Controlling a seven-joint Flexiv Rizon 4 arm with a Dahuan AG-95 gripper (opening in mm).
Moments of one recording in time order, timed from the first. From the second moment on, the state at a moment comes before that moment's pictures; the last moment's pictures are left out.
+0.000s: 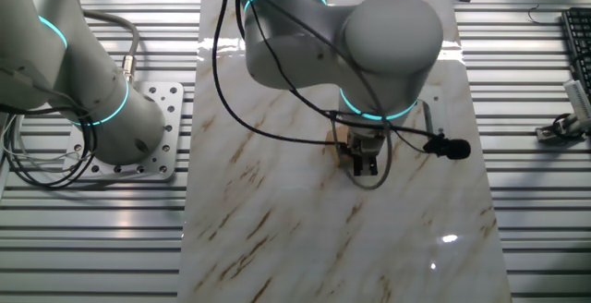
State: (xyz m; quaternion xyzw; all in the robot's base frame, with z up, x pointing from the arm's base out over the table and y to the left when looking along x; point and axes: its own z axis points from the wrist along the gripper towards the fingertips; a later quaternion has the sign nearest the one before) arm 0.483 -0.072 0.043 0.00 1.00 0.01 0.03
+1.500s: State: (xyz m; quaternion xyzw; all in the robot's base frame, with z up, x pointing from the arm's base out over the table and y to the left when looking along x) arm 0.470 -0.042 0.043 0.00 1.00 0.01 0.03
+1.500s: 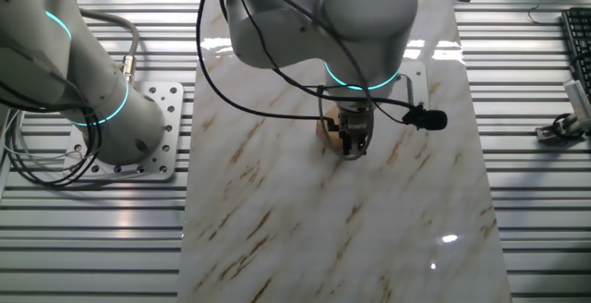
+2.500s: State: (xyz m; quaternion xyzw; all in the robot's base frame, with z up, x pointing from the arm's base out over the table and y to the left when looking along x) arm 0.515 -0.094 0.062 -0.06 1.00 0.01 0.00
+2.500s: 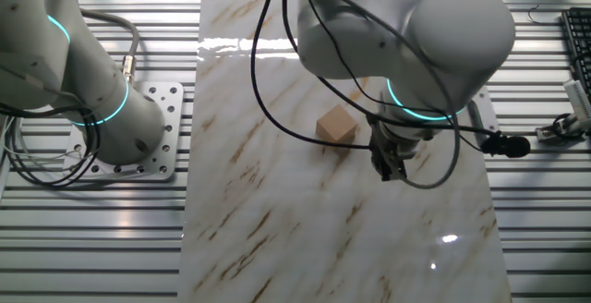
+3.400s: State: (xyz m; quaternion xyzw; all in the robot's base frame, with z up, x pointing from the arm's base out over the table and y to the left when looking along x) arm 0.518 -0.102 0.068 -0.10 0.99 0.01 -0.02
